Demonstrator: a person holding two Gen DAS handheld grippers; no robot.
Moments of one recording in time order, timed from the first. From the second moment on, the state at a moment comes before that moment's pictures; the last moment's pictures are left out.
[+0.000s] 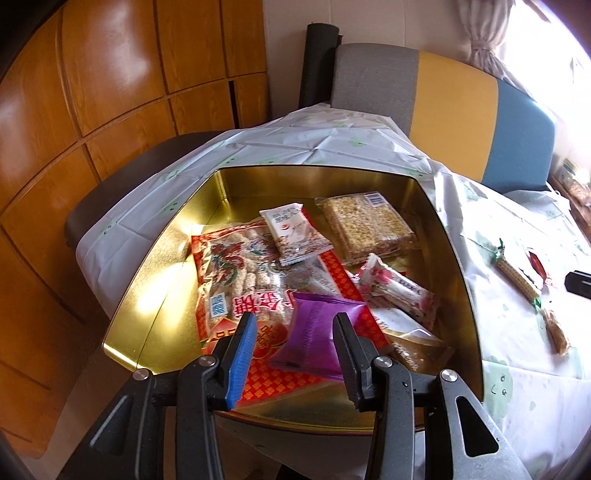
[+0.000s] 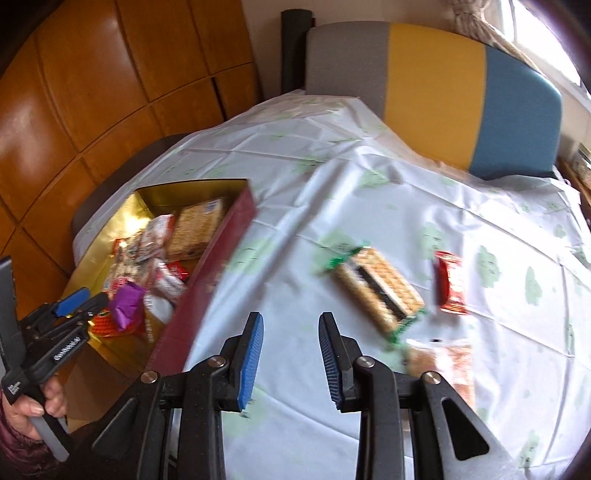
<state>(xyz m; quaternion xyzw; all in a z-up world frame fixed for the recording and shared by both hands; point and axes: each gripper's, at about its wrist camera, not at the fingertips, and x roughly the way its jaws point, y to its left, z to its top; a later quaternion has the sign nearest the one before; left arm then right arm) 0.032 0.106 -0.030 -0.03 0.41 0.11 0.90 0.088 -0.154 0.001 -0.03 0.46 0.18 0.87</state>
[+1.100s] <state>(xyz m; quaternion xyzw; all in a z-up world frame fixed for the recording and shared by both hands) 0.142 -0.085 -0.033 -0.05 0.51 -0.10 0.85 0.106 -0.349 -0.021 0.07 0.50 -0.06 0.86</state>
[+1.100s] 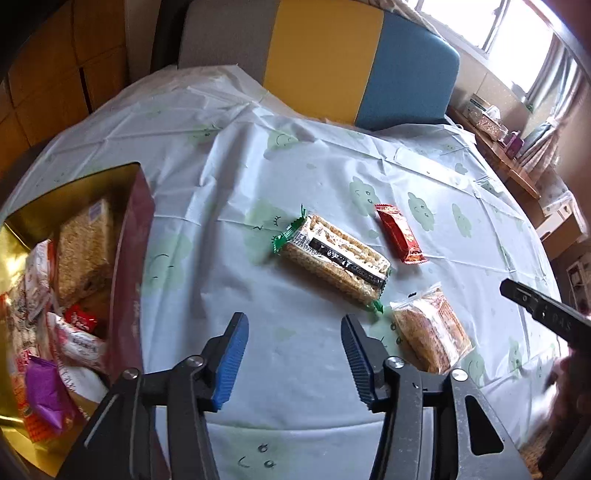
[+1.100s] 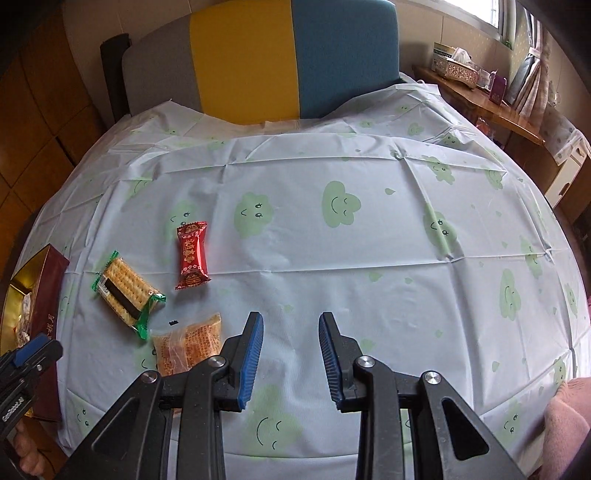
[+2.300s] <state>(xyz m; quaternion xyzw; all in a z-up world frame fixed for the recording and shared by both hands) 0.155 -0.132 -0.062 0.06 0.51 -0.24 0.82 0.110 -0.351 -0.026 0.08 0.51 -0.06 0.85</state>
